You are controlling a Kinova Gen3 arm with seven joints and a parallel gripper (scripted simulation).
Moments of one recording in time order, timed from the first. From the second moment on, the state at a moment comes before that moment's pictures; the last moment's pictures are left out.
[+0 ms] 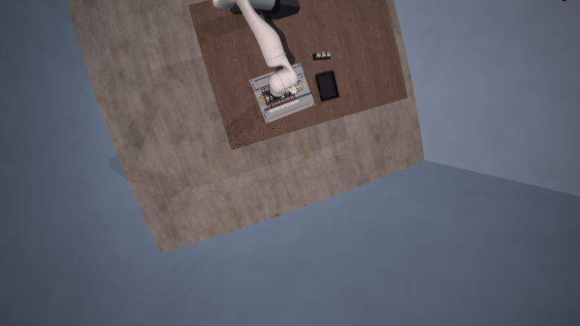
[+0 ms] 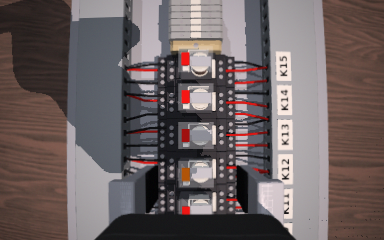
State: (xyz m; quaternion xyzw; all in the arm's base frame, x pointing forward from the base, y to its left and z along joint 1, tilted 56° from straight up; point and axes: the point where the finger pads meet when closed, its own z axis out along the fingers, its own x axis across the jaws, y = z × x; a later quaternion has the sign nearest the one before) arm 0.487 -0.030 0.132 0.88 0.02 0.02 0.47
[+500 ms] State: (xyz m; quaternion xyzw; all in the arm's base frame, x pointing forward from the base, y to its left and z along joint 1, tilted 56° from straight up) arm 0.489 -0.060 0.114 0.88 0.02 0.02 0.47
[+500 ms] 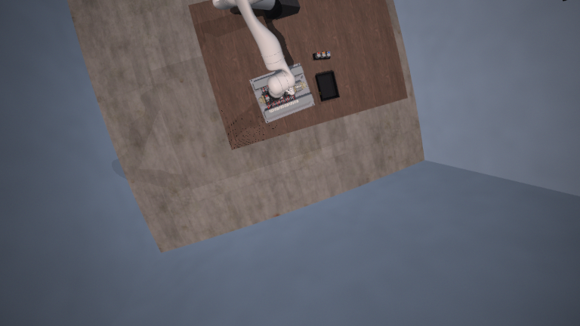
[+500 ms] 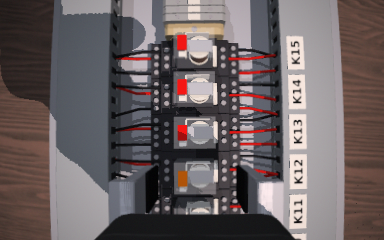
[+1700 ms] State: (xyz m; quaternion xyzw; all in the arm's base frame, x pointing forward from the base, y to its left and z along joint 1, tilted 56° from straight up) arm 0.488 -0.065 0.111 0.88 0.02 0.02 0.47
